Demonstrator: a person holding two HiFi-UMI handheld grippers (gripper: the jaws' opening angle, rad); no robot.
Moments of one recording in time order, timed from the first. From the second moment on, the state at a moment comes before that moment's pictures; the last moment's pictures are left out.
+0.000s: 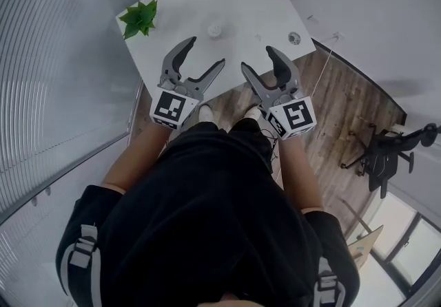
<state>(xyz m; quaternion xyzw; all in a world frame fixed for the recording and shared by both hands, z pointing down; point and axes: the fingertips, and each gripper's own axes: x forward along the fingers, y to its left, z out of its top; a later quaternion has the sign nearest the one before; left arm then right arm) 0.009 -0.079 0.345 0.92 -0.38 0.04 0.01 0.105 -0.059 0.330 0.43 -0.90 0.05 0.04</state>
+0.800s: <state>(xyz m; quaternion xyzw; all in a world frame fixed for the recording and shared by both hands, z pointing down) 0.028 -0.174 0.374 0.82 -0.56 0.08 0.04 0.118 -0.213 0.355 0.23 -0.97 0.06 0.05</state>
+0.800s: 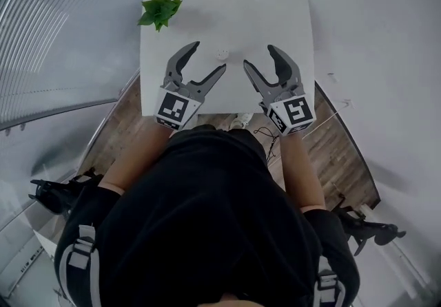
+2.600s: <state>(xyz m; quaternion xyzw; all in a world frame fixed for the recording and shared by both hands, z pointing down) 0.024 -0.225 0.678 0.70 -0.67 0.18 0.20 0.042 -0.300 0.577 0.04 -0.97 0.14 0.19</state>
